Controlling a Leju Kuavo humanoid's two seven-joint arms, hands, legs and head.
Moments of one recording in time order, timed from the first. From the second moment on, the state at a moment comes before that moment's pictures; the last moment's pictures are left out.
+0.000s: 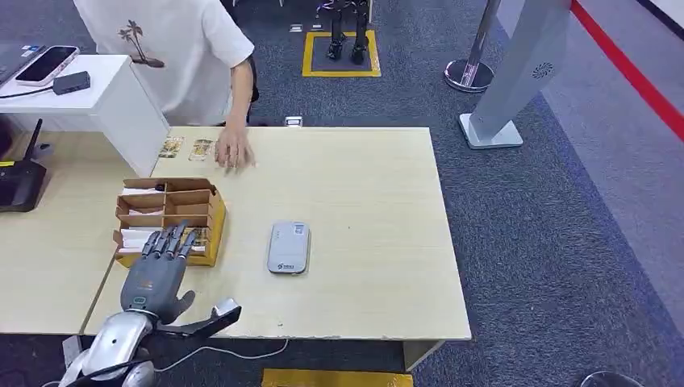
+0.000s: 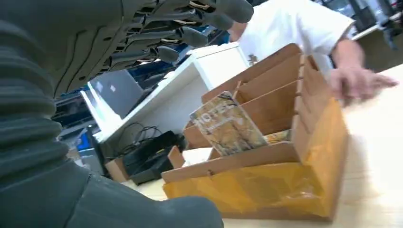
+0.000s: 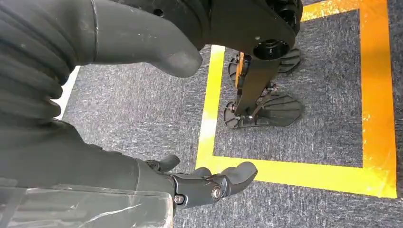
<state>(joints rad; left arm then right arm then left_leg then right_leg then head) -0.04 0.19 -0.26 -1.66 -1.50 -0.15 0.18 -0.11 0.06 -1.20 -0.29 1.12 0.41 -0.10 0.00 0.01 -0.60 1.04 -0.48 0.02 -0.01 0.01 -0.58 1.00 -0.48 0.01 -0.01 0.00</state>
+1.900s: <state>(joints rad) -0.31 0.08 -0.10 -1.35 -1.51 -0.15 0.09 -0.15 0.06 -1.18 -0.29 1.19 0.41 -0.08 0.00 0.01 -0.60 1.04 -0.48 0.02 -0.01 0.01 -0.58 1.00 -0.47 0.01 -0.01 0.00</state>
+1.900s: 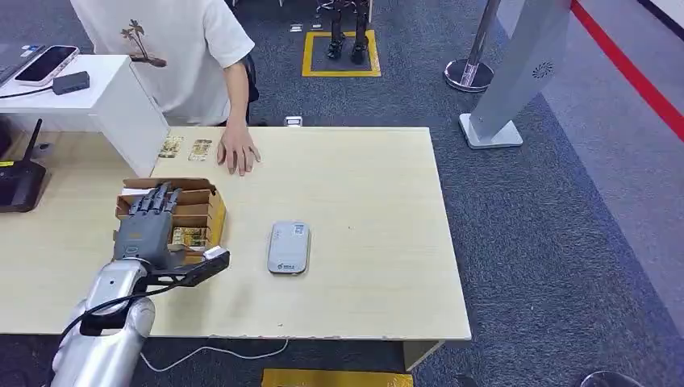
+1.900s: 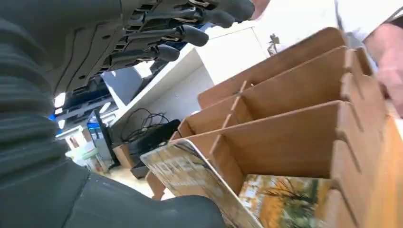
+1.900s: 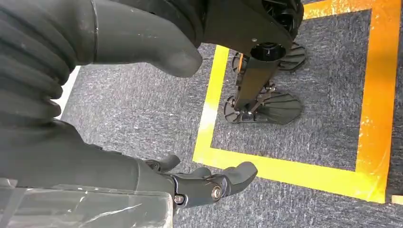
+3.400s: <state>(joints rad) -0.33 0.15 -0.19 -1.34 -1.37 -0.23 0.11 -0.16 0.06 -1.18 -0.29 1.20 0.41 -0.07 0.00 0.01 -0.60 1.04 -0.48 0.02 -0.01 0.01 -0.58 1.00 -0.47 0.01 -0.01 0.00</state>
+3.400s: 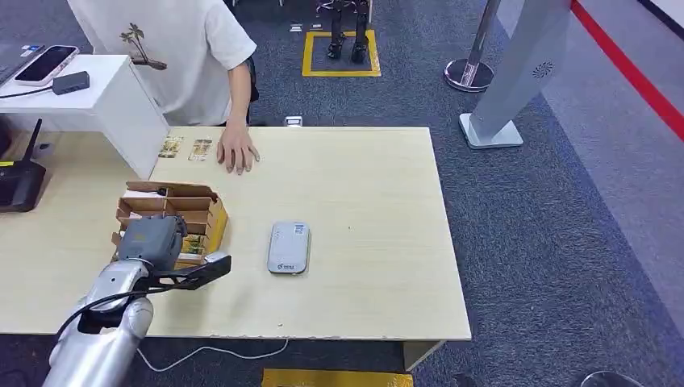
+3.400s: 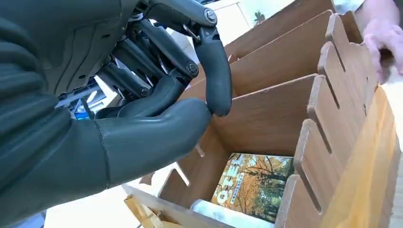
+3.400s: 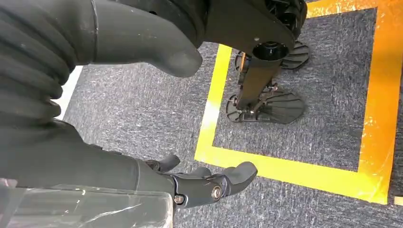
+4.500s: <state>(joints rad) -0.29 0.10 -0.19 -1.46 -1.40 -0.12 0.14 -0.15 0.06 -1.18 -0.29 1.18 0.41 -0.08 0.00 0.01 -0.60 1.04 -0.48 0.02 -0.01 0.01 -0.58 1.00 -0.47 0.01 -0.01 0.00</state>
